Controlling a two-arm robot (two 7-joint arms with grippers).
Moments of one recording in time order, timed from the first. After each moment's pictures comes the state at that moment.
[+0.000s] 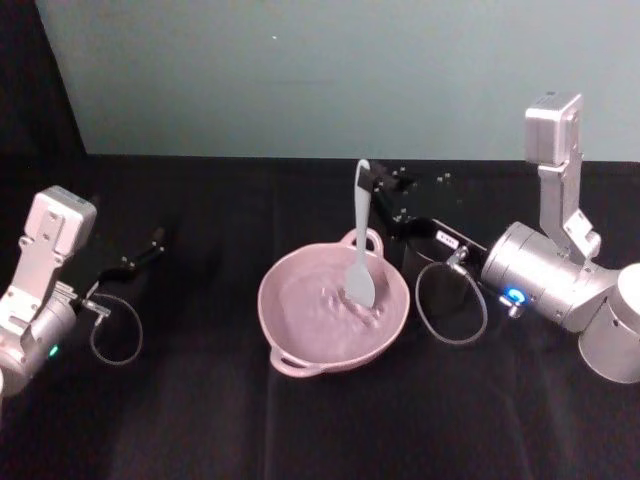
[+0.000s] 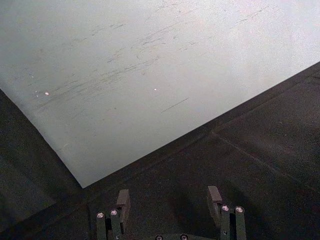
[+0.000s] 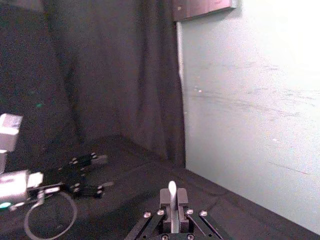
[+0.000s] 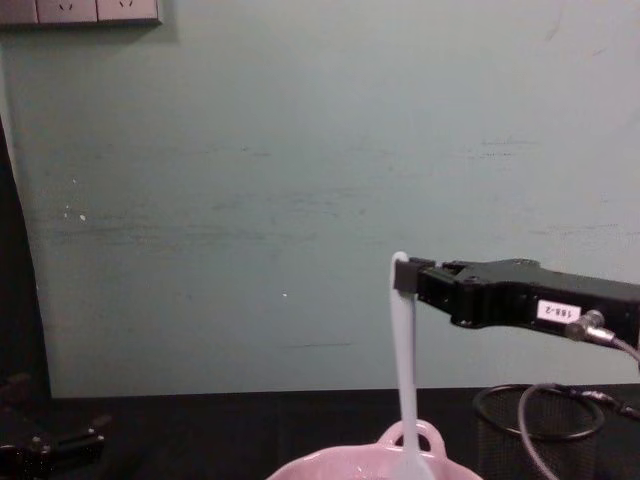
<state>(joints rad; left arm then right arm) -0.20 0.60 0.45 -1.41 -0.25 -0.12 0.03 0.32 0.43 -0.43 -1.54 0.51 0.03 0.47</state>
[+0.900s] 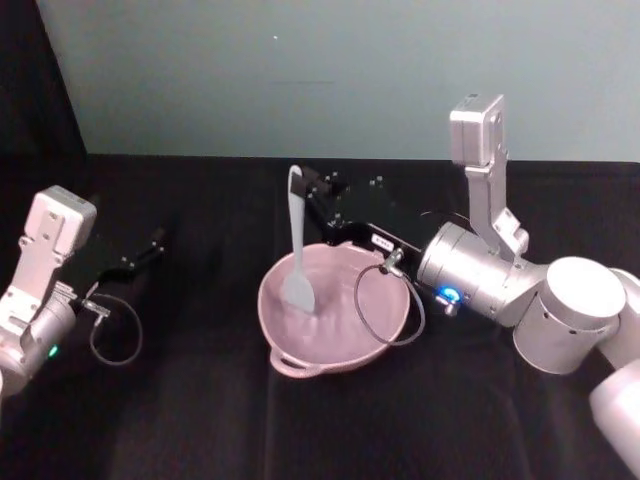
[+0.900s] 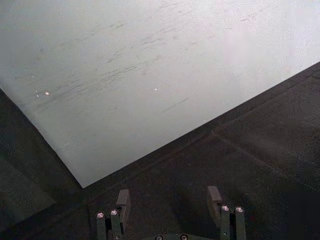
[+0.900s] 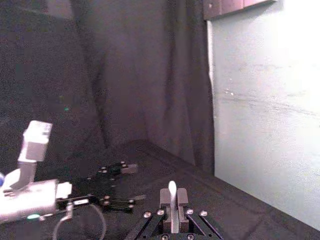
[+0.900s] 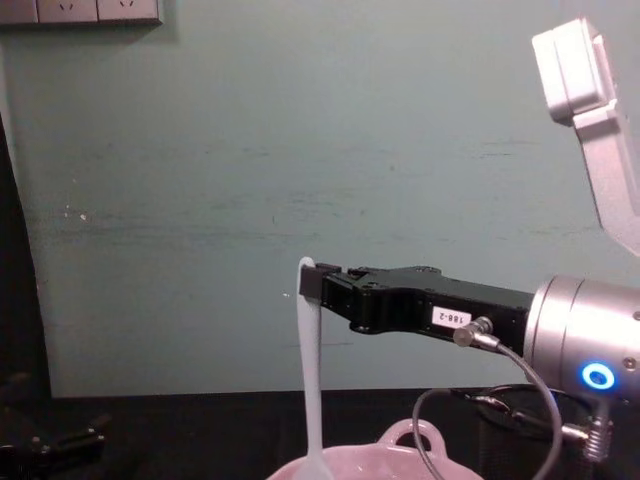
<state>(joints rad) -0.20 0.60 0.45 -1.41 -0.25 -0.12 0.03 0.40 0.33 -0.51 -1.45 0.50 0.02 0.50</state>
